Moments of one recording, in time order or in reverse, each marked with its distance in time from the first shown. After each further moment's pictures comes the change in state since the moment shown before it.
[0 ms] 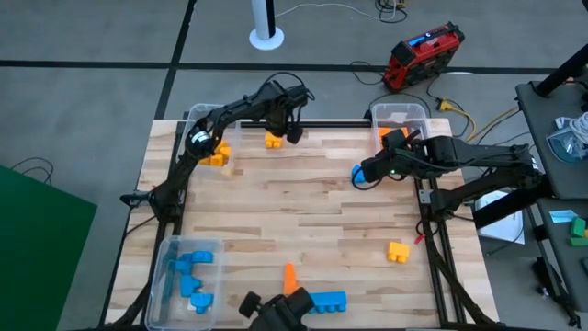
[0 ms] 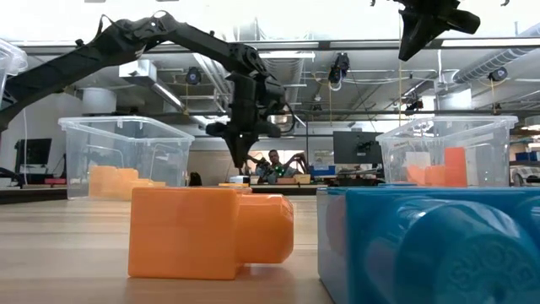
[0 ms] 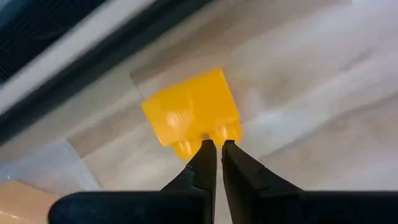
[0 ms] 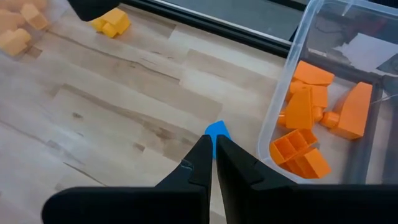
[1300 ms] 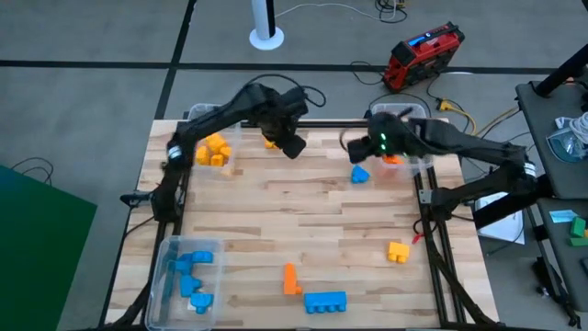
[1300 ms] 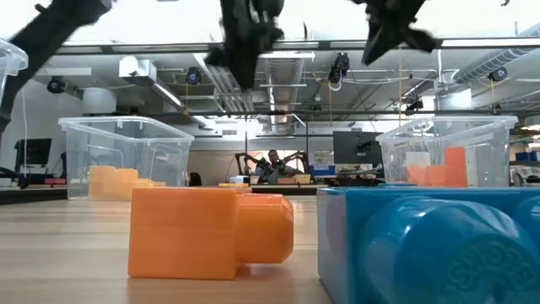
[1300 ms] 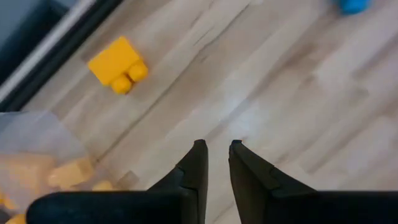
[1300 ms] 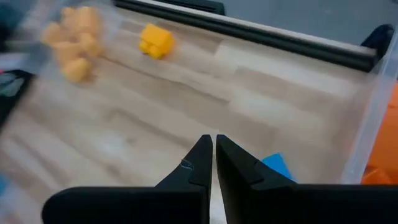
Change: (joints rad) left arm -0.242 -0.292 0.075 -0.161 0.050 -0.006; right arm -0.259 0.048 0.013 0.310 -0.289 -0.210
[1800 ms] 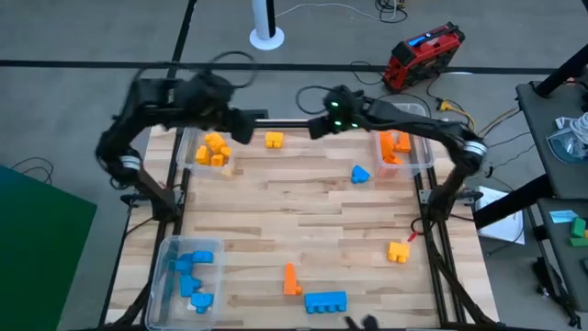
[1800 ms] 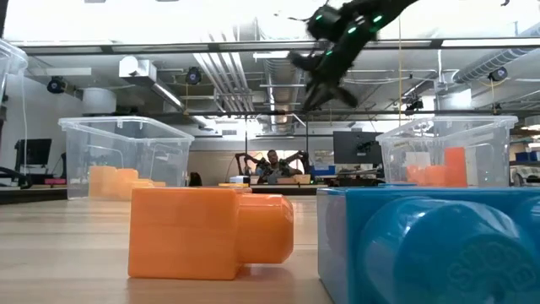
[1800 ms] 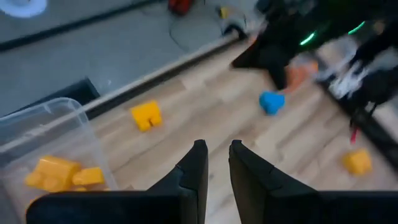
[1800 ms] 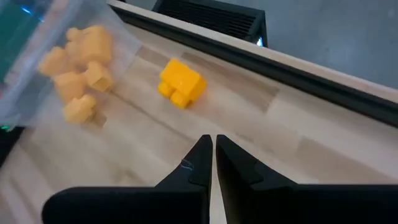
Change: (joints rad) left arm -0.160 -0.470 0.001 0.000 -0.260 -0.254; right arm -0.267 0.461 0.134 0.401 -0.285 -0.227
